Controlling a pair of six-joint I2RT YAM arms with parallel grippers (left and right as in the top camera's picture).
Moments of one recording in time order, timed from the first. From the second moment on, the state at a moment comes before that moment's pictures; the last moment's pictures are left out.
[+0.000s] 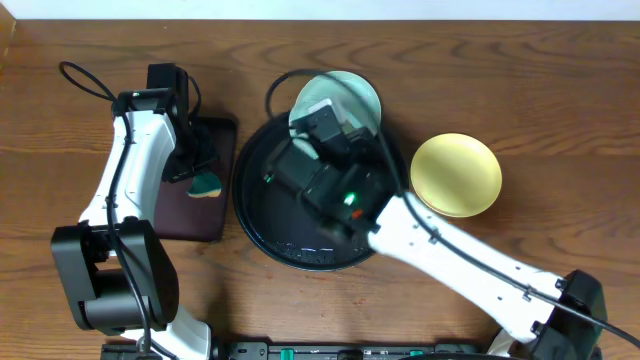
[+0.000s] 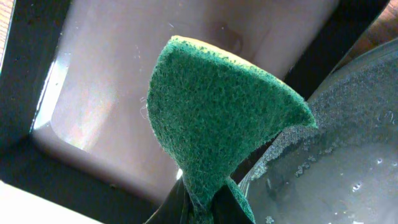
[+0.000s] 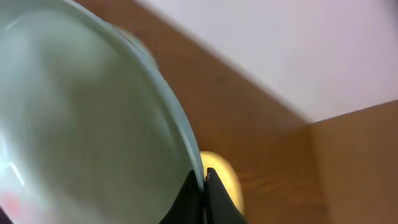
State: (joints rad) left arm 0.07 1.78 1.40 -1.10 -0.03 -0.38; right arm 0.96 1.71 1.57 -0.95 0.94 0.25
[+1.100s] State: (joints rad) left arm 0.07 1.78 1.40 -1.11 -0.03 -0.38; right arm -0.16 1.71 1.34 -1.08 0.02 0.26
